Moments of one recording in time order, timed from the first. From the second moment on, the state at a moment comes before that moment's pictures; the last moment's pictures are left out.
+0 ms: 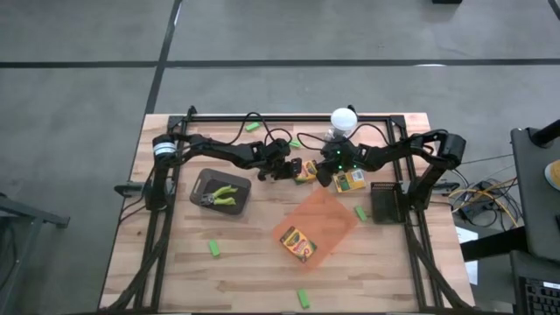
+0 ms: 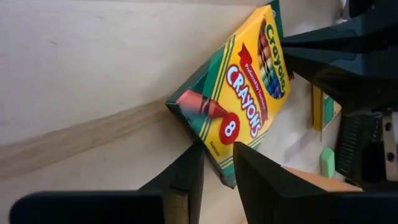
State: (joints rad) left arm 0.29 1.97 1.18 0.03 0.19 -1.27; right arm -0.44 1.69 0.55 0.33 -0.15 0.31
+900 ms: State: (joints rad) left arm 0.27 1.96 1.19 0.01 0.16 -1.18; right arm -0.44 1.69 0.55 0.34 -0.15 0.31
